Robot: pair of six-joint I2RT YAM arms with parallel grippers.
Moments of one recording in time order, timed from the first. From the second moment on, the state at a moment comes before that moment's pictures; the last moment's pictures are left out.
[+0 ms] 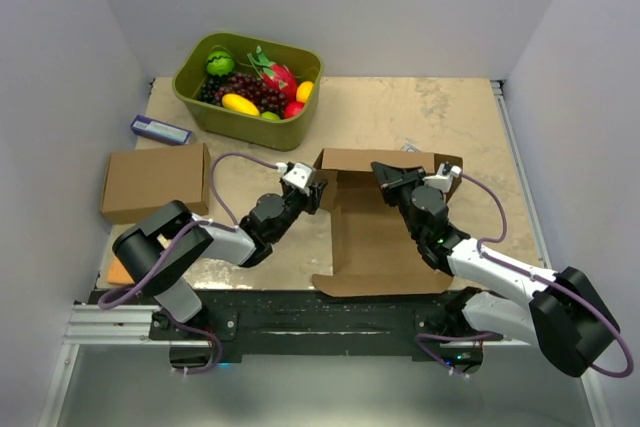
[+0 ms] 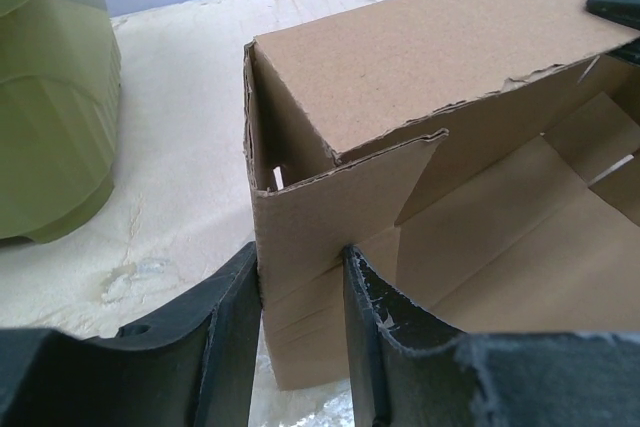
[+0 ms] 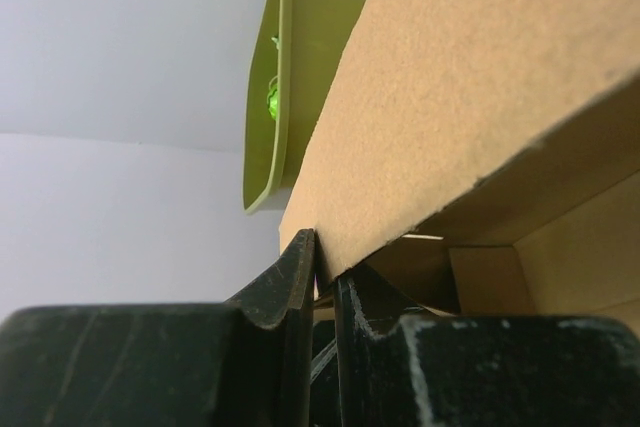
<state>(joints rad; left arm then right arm) -0.81 1.63 0.47 1.15 -0.24 -0.06 0.63 1.09 0.40 0.57 0.41 1.38</state>
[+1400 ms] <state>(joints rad) -0.89 1.77 0.55 1.28 -0.25 0.00 0.54 0.96 0.36 0.41 0.36 1.31</state>
